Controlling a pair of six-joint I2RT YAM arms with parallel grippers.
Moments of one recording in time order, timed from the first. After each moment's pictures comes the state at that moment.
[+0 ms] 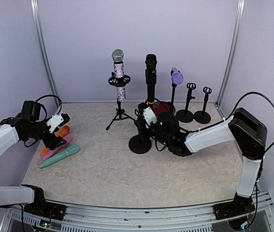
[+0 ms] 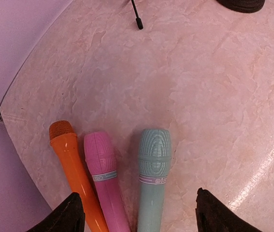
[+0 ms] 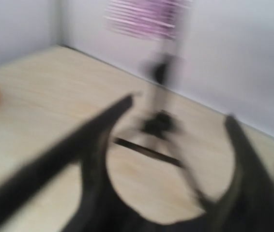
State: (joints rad) left arm -0.05 1.05 0.84 -0.68 0.25 0.79; right arm 0.89 1.92 1.06 0.72 0.20 -0.06
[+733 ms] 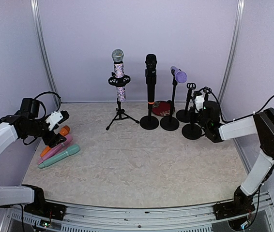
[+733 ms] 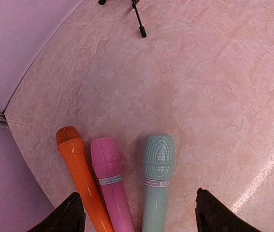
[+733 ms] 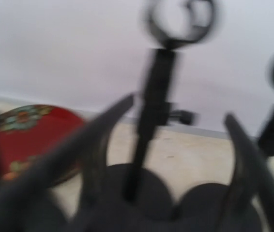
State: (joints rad) left arm -0.05 1.05 0.88 -0.69 0.26 0.80; right arm 0.37 1.70 0.82 0.69 0.31 -0.10
